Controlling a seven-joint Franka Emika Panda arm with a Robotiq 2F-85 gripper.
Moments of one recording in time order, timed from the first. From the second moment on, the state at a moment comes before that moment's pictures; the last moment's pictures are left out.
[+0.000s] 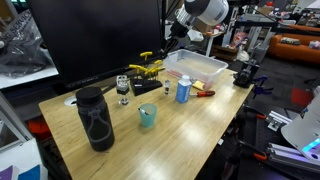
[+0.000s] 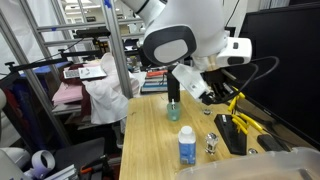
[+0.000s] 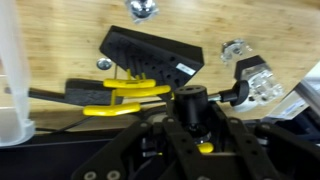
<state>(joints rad) -0.20 0.16 0.23 -2.22 0.51 2.82 -0.44</state>
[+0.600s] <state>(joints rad) -0.21 0.33 0.16 -2.14 0.64 2.37 -0.82</state>
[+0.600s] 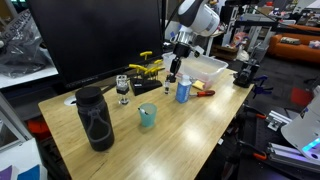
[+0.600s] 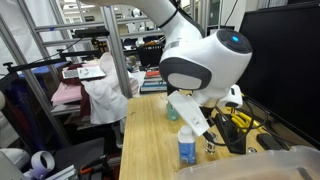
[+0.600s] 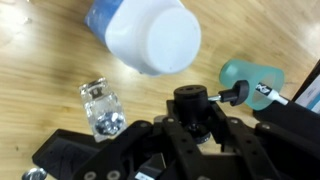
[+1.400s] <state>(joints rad) -0.17 0.48 0.14 -1.95 0.53 2.12 -0.86</state>
